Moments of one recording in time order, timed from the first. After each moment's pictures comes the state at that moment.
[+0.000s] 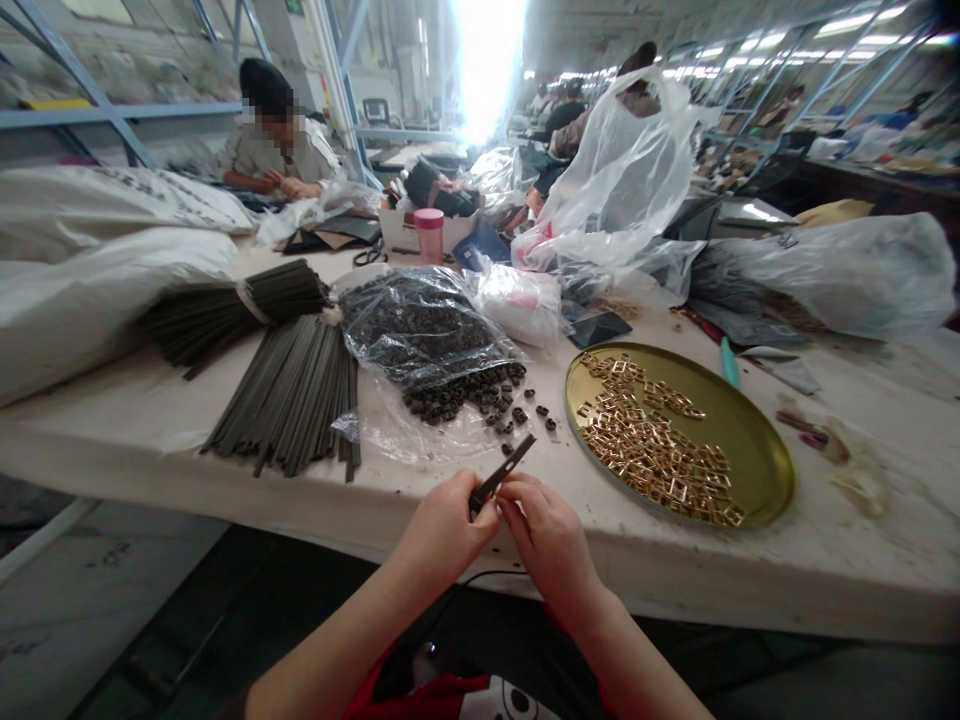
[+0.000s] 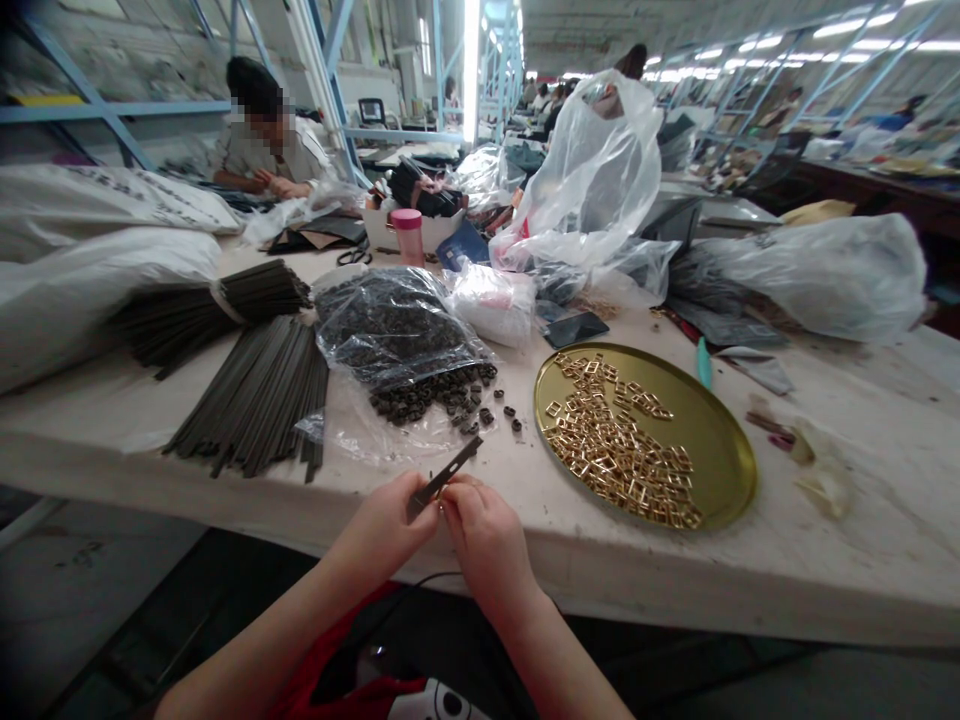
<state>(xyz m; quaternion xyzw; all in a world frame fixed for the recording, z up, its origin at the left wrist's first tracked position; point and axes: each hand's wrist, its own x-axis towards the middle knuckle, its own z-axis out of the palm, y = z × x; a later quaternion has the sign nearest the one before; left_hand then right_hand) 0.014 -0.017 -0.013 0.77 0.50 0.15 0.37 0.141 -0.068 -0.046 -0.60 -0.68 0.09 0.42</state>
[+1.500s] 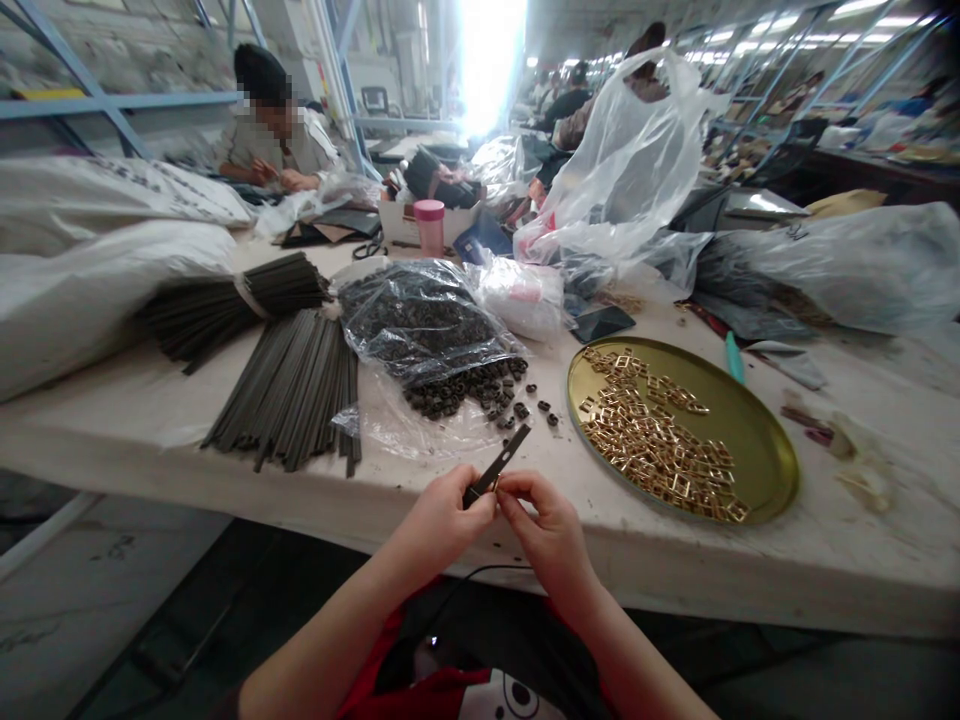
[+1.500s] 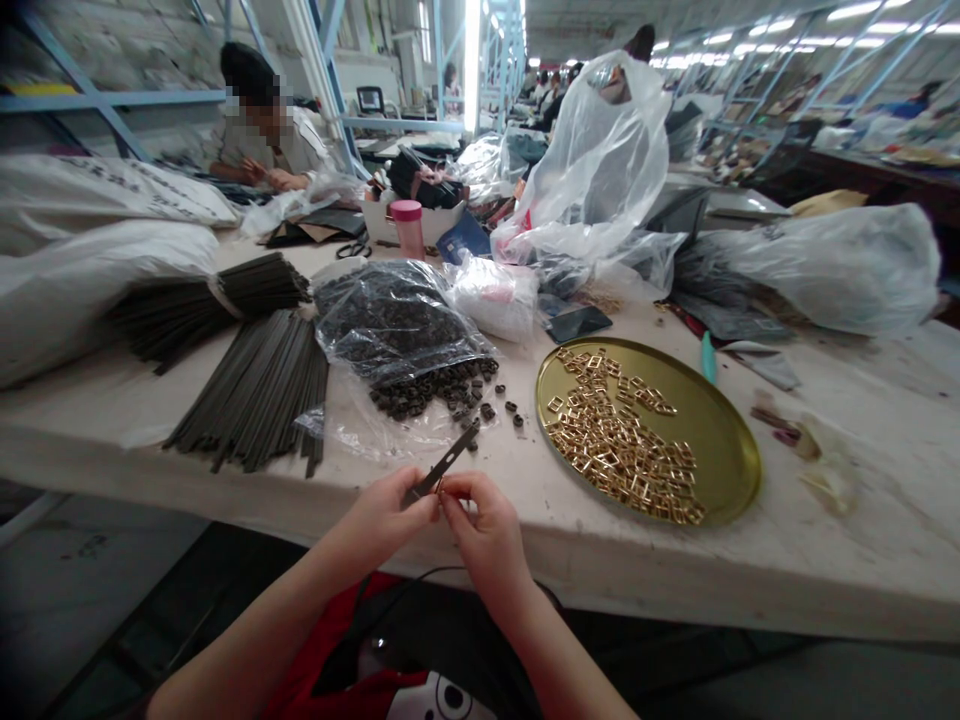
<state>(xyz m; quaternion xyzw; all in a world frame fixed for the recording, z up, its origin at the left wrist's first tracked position) 0.008 -0.010 -0.018 0.75 0.45 0.16 0.47 0.137 -0.068 -0.052 -0.57 -0.54 0.29 0.55</state>
